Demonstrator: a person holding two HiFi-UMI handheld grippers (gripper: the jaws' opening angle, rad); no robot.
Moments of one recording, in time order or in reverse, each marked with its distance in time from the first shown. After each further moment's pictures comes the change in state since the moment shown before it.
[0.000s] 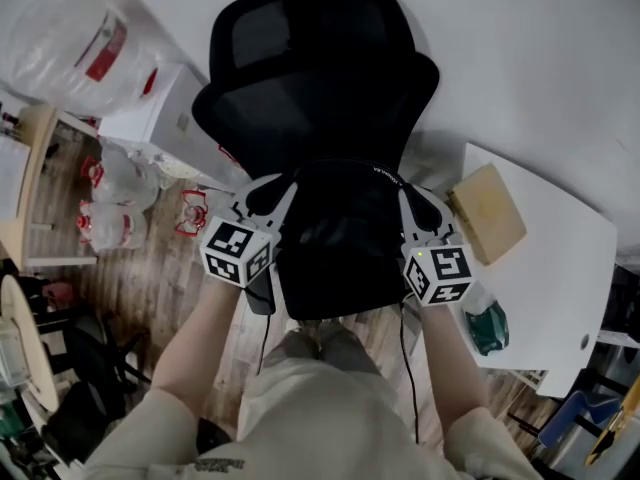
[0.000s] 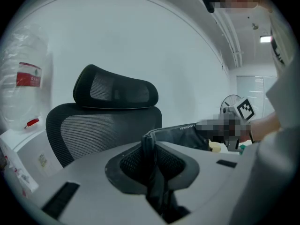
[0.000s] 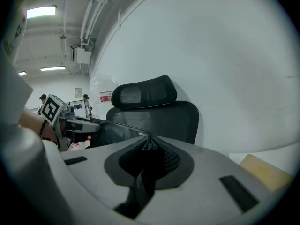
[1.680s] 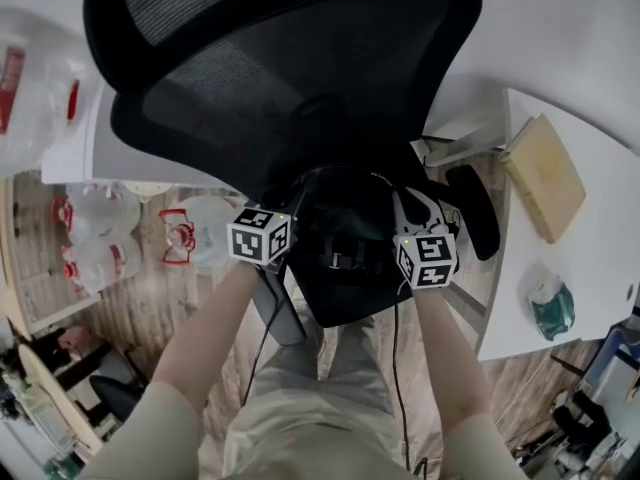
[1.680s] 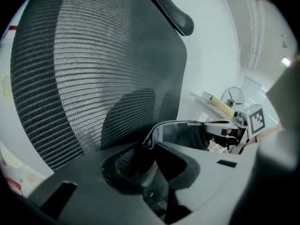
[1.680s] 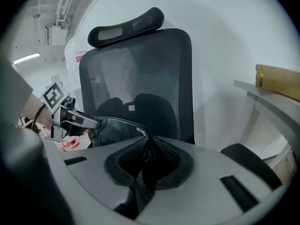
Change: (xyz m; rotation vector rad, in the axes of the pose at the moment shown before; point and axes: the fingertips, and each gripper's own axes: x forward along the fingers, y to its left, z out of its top) left arm 0.124 0.089 -0.268 -0.185 0.391 -0.142; right arm 0.115 -0.008 -0.260 0.111 0.244 -0.198
